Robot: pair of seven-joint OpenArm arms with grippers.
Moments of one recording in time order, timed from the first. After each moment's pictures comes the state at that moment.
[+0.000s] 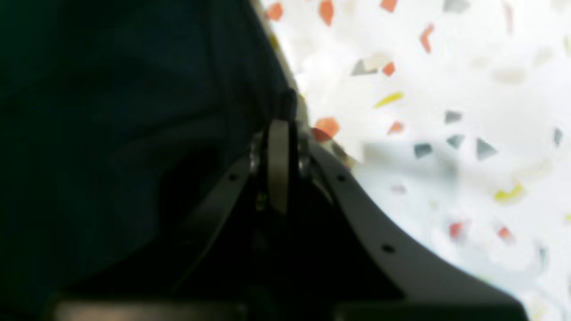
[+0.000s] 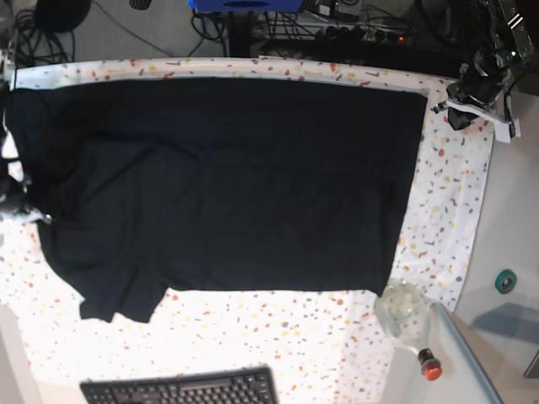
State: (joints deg) left arm 25.4 -12.3 -35.1 86.5 -32.9 -17.8 36.0; right arm 14.4 27.0 10.1 40.8 34.4 14.7 -31.8
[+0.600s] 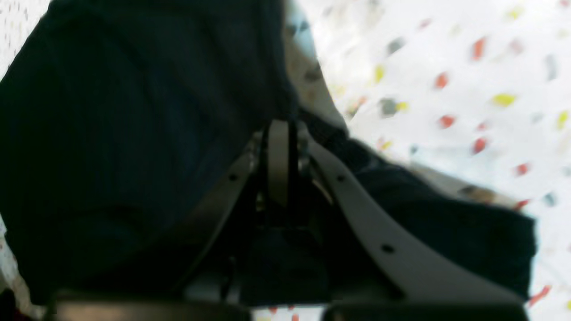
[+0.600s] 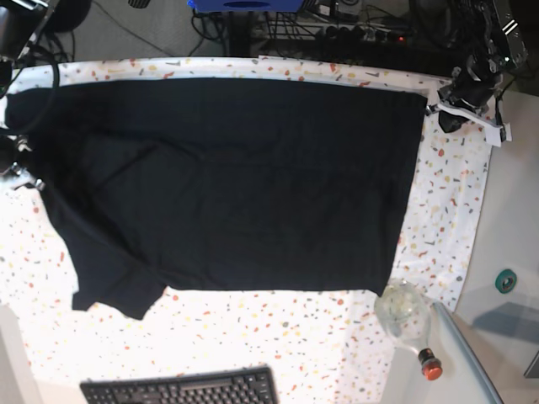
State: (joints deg) left arm 23.9 -12.5 -32.7 84.6 -32.7 -17.8 35.9; right arm -3.8 14.1 35.7 80.1 34.0 14.4 -62.4
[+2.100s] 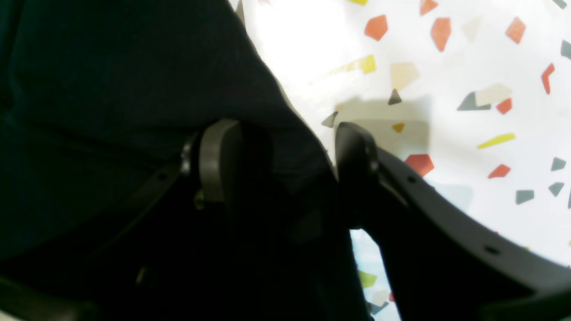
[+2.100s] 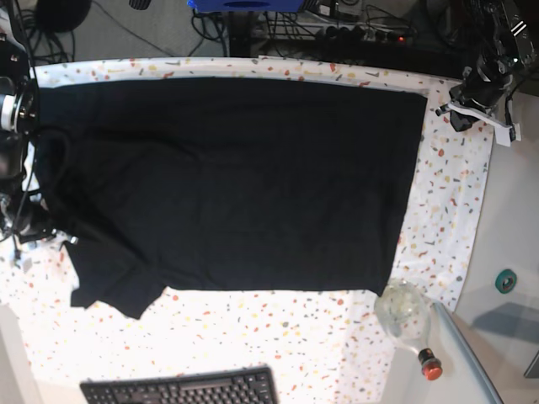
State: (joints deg) left arm 24.2 -14.6 -33.3 83.8 -32.7 -17.8 35.7; right arm 28.9 21.0 12.0 23.9 18.1 14.4 -32.4
